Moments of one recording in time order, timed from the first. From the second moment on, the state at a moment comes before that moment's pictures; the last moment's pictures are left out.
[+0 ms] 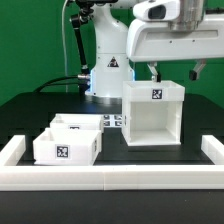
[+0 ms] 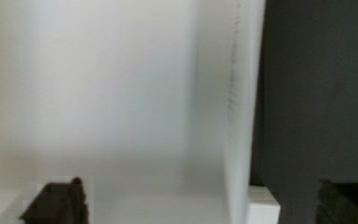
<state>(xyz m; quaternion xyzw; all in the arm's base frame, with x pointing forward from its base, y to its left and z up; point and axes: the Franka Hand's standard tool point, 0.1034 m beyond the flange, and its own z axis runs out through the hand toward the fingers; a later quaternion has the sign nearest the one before) 0.454 0.099 0.123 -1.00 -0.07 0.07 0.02</state>
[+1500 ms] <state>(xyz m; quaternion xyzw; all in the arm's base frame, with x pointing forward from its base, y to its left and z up) 0.431 0.109 0.100 -1.00 -0.08 0.06 0.02</state>
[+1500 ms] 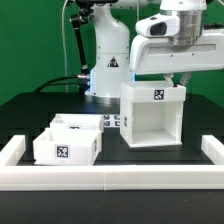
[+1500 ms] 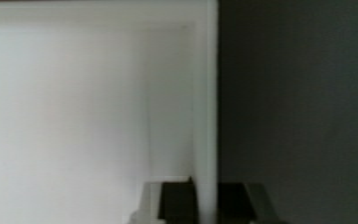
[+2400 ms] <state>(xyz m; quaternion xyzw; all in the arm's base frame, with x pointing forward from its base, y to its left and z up) 0.497 0.103 0.100 -1.00 -0.07 0.02 0.03</state>
